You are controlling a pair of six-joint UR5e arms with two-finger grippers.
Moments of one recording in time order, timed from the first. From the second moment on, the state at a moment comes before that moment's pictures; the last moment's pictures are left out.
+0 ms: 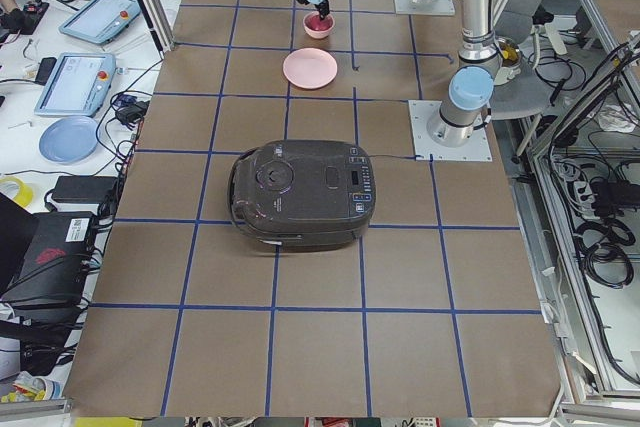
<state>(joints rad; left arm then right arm) -2.02 -1.94 -1.67 -1.04 1.37 -1.08 1.43 -1.50 1.55 -1.54 -1.59 -0.03</state>
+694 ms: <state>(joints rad) -1.84 -1.70 -1.46 -1.58 1.50 -0.37 1.57 -1.55 1.47 -1.49 -1.59 -0.03</state>
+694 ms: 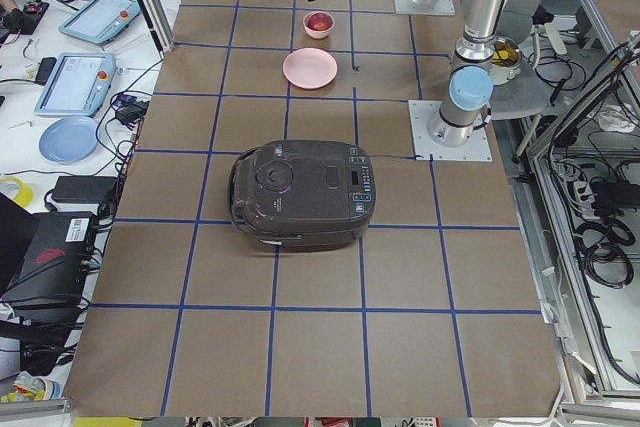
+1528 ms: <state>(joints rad) -1.71 -1.58 -1.52 -1.46 1.59 -0.11 1.56 -1.55 1.47 -1.49 -1.57 -0.05</state>
